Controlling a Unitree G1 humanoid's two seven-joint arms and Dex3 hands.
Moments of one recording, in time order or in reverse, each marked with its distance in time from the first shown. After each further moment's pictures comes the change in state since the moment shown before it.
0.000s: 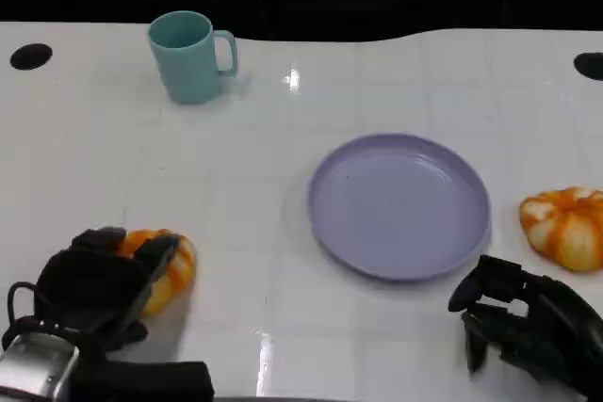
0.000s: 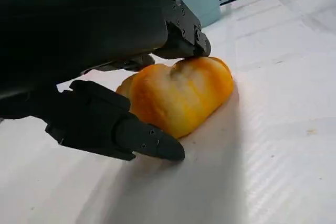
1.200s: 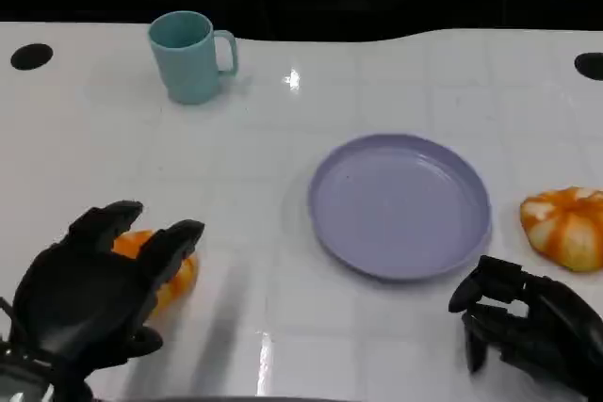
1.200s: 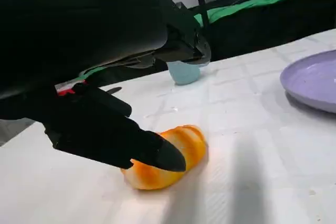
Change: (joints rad) left arm 0.271 -0.035 0.216 -0.559 0.059 -0.060 -0.199; right arm -0.003 -0.001 0.000 0.014 -0.001 -0.016 0.002
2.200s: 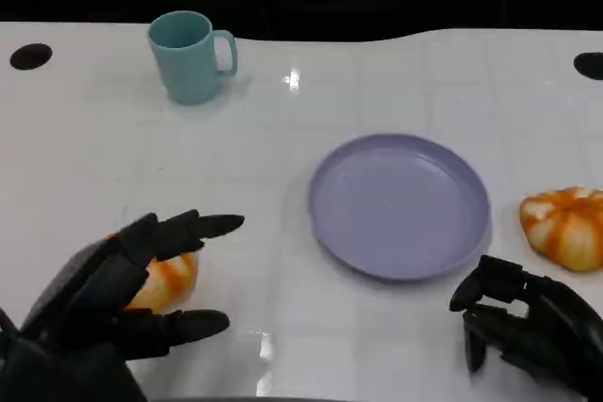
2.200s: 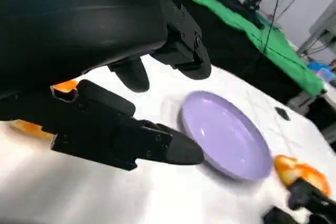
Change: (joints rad) left arm -0.054 -0.119 0.137 0.208 -0.753 -0.300 -0.146; right arm -0.001 0.001 0.000 0.001 0.023 0.018 0.007
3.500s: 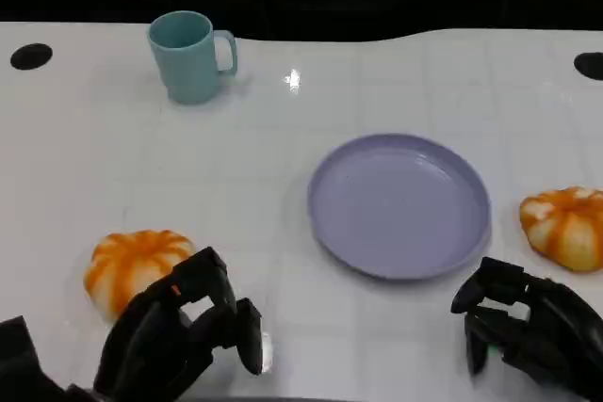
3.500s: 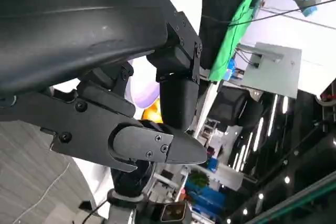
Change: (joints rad) left arm -0.037 -0.322 0.050 0.353 -0.839 0.251 -0.458; right arm 0.006 -0.003 -0.001 -0.006 0.010 0.010 0.015
